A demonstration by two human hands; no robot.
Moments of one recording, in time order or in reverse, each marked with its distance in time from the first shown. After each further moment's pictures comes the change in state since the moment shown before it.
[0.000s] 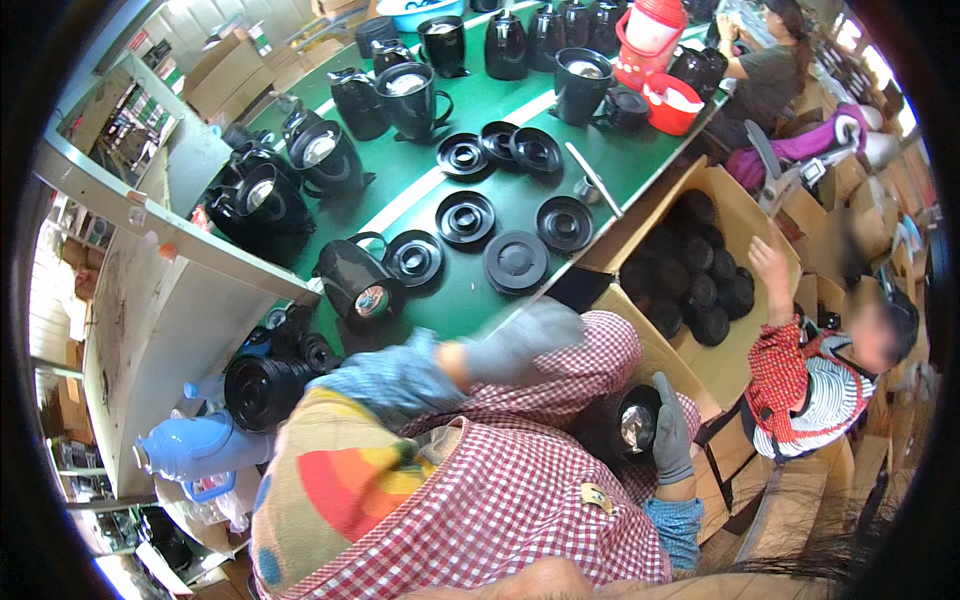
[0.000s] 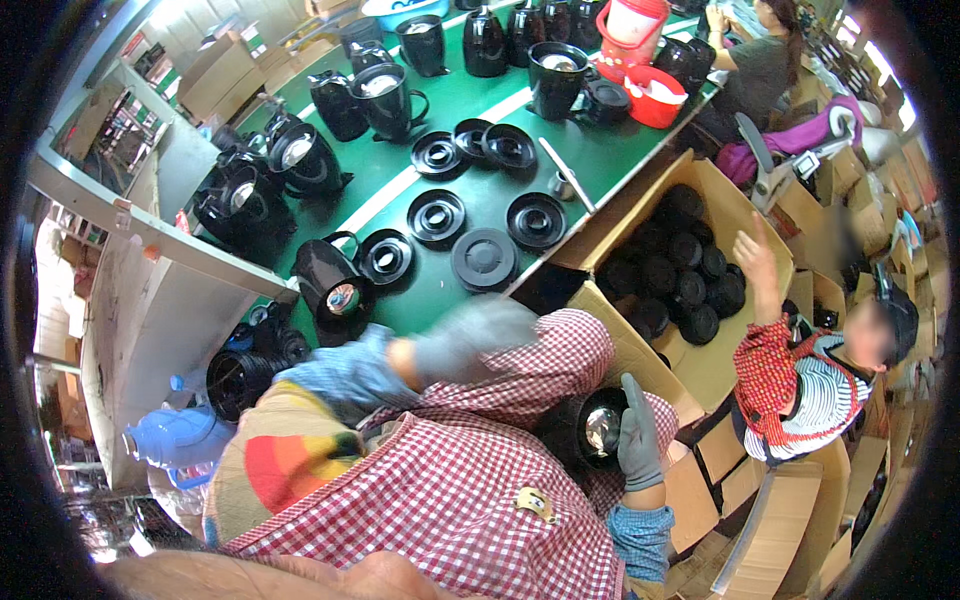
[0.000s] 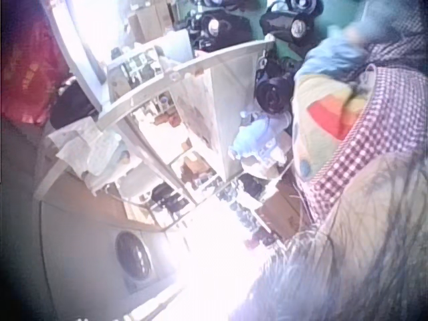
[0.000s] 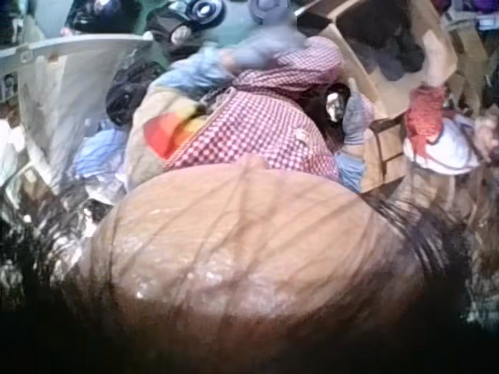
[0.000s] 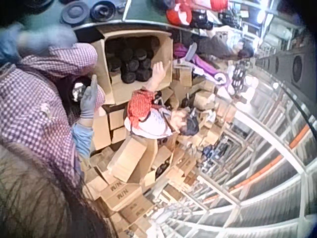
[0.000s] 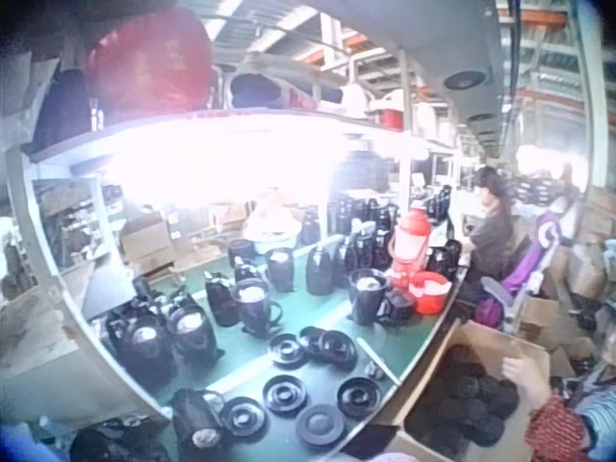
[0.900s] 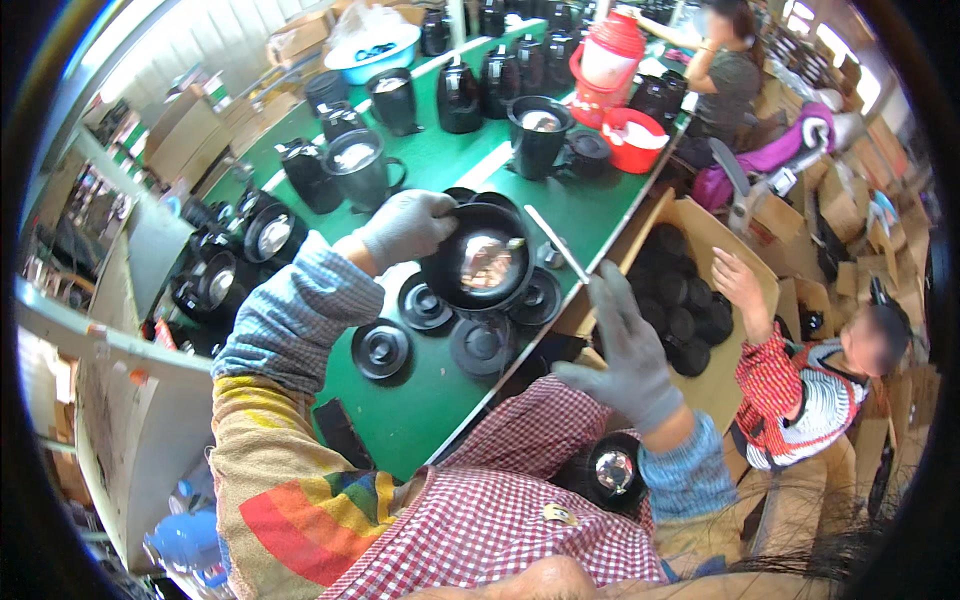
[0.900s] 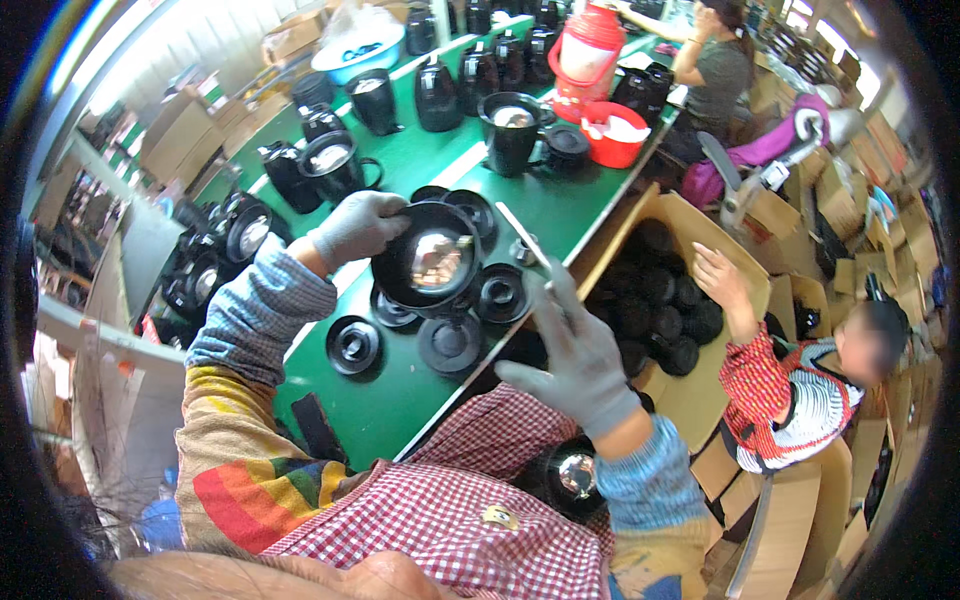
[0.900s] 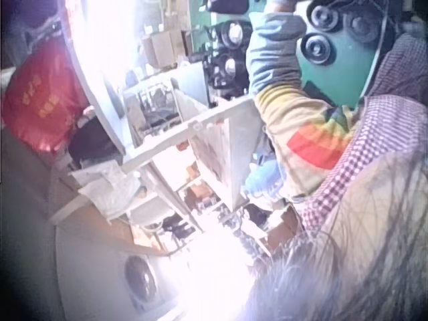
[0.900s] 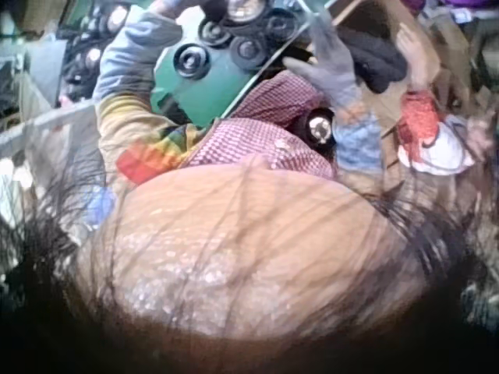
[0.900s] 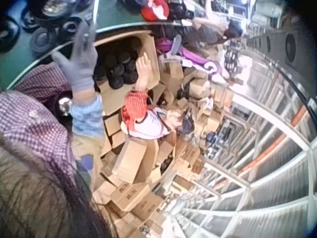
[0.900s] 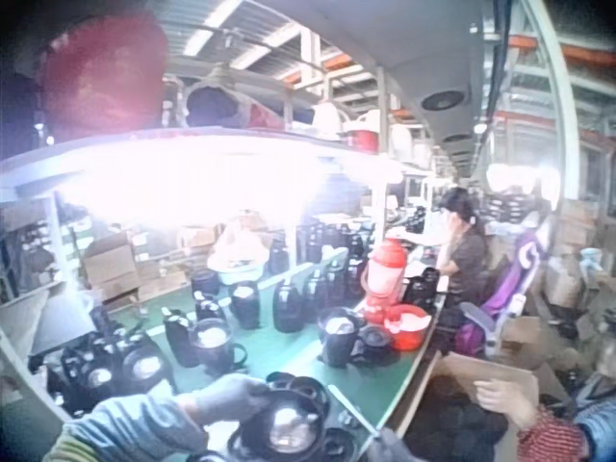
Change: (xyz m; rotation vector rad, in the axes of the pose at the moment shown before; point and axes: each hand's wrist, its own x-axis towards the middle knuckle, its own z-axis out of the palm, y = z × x) left_hand 0.101 -0.126 -0.216 0.309 -0.030 -0.754; right_hand 0.228 -0.210 0.027 -0.469 0.021 -0.668
